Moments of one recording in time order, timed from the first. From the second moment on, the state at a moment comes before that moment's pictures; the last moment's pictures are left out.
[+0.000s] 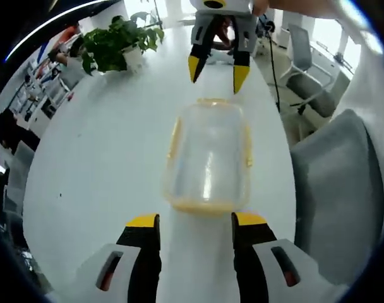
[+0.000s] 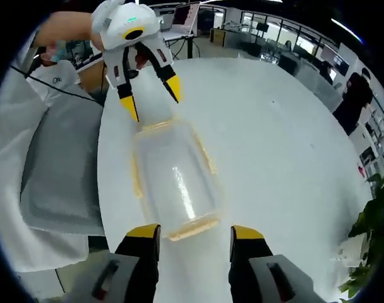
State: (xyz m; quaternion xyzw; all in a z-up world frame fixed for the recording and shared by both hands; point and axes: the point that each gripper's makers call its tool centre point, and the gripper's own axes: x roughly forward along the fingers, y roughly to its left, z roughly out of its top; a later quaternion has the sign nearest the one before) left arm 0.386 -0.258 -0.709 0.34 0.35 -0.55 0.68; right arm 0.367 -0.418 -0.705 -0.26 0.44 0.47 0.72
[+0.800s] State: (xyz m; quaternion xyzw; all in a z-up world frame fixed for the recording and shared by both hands) left arm 0.377 -0.266 -0.726 0.11 0.47 -0.46 0.75; right arm 0.382 -0.412 -0.717 -0.13 0.49 0.33 0.80
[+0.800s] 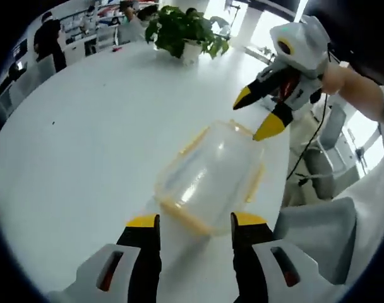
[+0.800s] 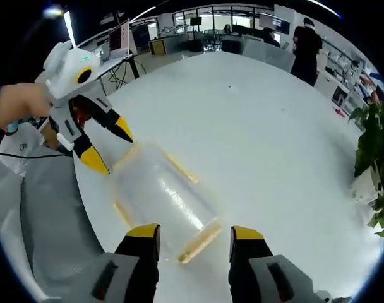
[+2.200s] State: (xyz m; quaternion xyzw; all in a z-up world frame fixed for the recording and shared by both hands) left arm 0.379 -0.275 -0.743 -0.01 0.53 -0.38 0.76; right arm 0.368 -0.400 -0.745 0.02 0.57 0.29 0.77
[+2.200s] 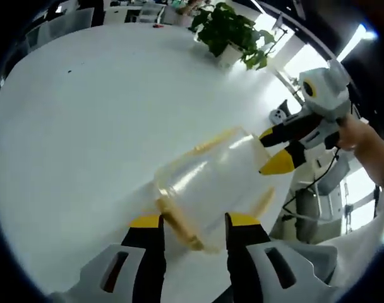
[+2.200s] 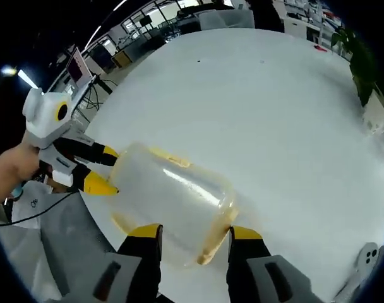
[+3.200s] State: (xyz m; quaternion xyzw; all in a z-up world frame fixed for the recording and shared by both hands) left arm 0.381 -0.279 -0.743 -0.04 0.54 -0.37 0.76; right arm 0.366 -0.398 -0.746 0.05 0.58 0.27 0.77
